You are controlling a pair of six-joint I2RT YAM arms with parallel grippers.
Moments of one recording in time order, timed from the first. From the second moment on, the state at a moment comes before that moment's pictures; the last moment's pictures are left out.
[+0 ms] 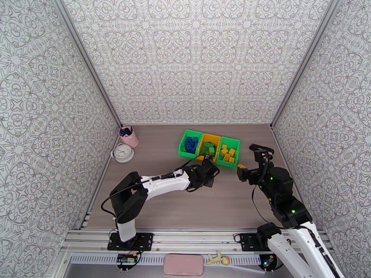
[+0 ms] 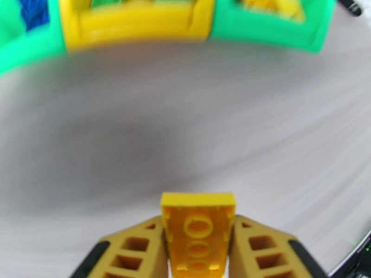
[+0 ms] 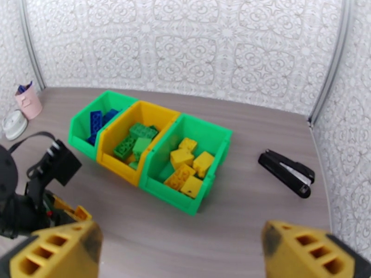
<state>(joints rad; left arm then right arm) -0.99 1.86 1.31 -0.37 -0.24 -0.59 0.30 0.57 0.69 -0.44 0.10 0.08</state>
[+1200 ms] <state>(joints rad) -0.85 2.44 2.03 -0.04 -0.15 -0.27 0.30 0.52 0.66 -0.45 0.09 0.20</state>
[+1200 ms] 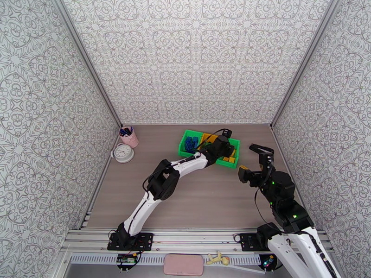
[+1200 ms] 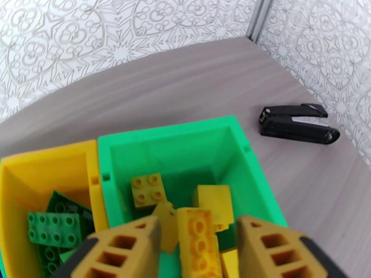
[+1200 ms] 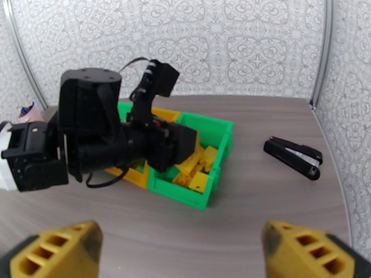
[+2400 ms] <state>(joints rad) -0.77 1.37 0.75 0.32 -0.33 0.03 0.30 0.79 0.53 -0.03 0.21 0.07</state>
